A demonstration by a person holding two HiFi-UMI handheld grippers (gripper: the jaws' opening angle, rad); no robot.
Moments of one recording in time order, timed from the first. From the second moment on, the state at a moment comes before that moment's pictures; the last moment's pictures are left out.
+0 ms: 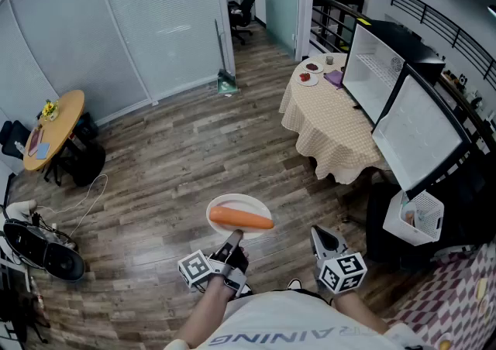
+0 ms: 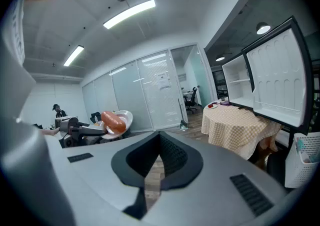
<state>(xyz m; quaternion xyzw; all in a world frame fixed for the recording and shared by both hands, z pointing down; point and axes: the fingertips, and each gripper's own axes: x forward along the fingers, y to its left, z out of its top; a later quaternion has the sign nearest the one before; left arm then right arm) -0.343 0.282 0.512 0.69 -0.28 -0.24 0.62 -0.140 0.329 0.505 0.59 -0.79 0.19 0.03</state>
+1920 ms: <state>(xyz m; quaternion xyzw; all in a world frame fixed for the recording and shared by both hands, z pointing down) -0.437 0.222 0.546 0.68 -0.28 -0.24 0.64 -0.253 0.259 0.538 0.56 -0.80 0.23 0.05</state>
